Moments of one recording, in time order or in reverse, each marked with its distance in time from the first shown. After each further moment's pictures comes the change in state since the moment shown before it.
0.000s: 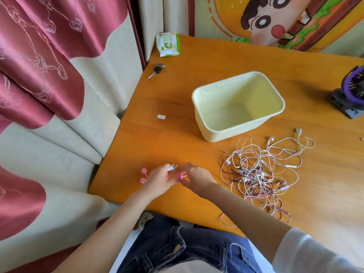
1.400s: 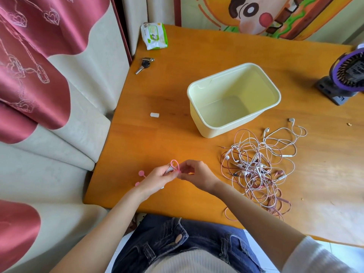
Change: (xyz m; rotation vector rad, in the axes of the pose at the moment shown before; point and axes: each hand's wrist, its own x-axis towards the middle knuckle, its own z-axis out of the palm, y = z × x) left_hand 0.016 -0.020 -0.012 -0.442 -0.358 -0.013; right_hand 0.000 -0.002 0.000 0.727 0.105 0.092
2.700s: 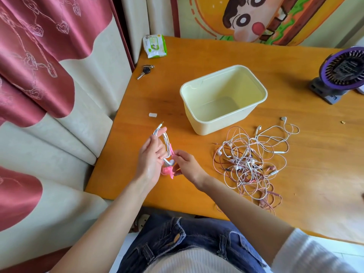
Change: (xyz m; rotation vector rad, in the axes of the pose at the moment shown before) left_hand -0.030 0.072 0.032 -0.811 0.458 0.386; right_hand -0.028 -0.042 0.004 0.424 0.014 0.087
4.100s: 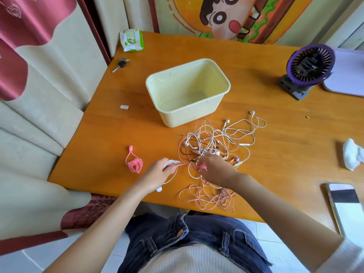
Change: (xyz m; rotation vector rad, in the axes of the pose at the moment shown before) left_hand -0.043 -0.081 0.061 1.146 -0.317 -0.151; right_hand -0.083 0.024 -0.160 -1.081 -0.026 -0.091
